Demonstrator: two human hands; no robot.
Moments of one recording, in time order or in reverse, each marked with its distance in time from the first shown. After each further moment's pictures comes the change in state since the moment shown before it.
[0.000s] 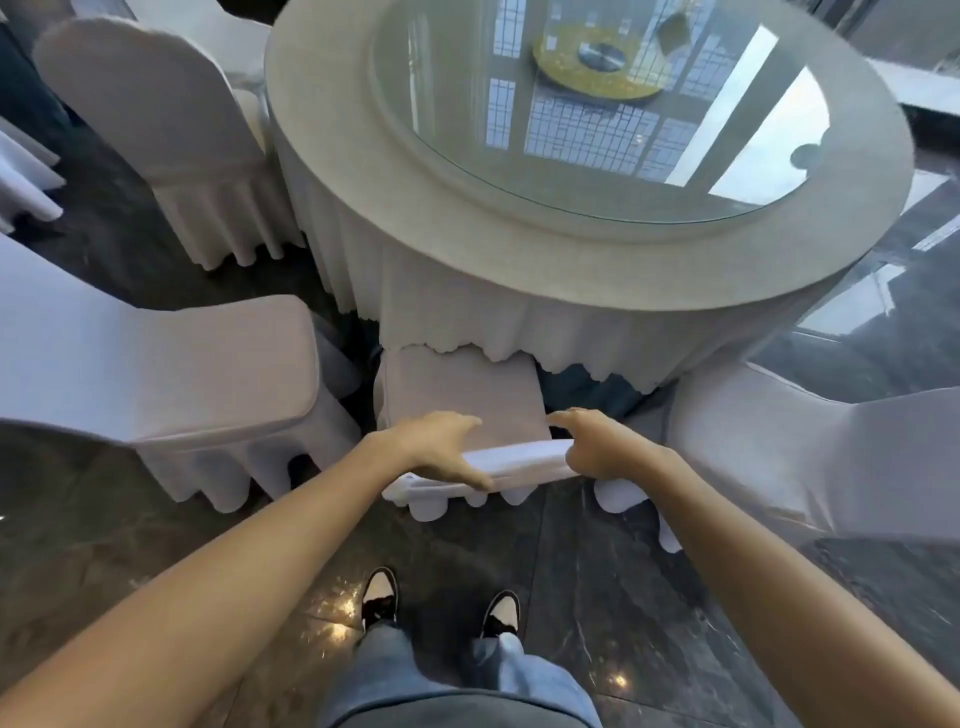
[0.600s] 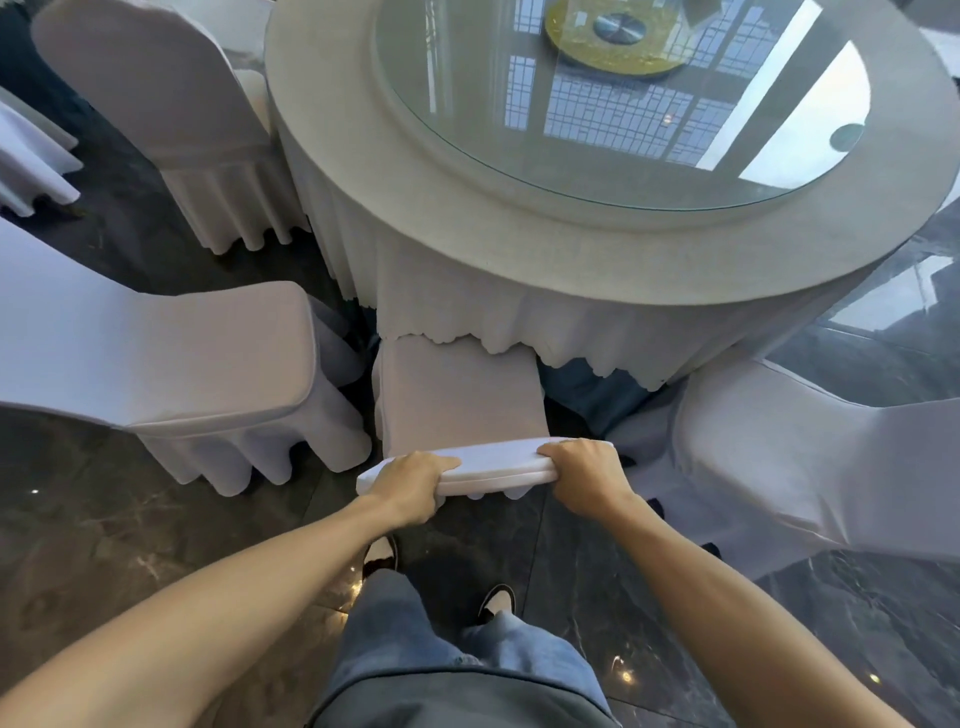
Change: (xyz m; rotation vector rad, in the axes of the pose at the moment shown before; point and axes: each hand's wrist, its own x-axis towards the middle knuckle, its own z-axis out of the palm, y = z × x) left_hand 0.034 -0.009 0.087 -0.073 0.163 -0.160; right_hand 0.017 0.047 0.046 -0.301 0.202 -0.062
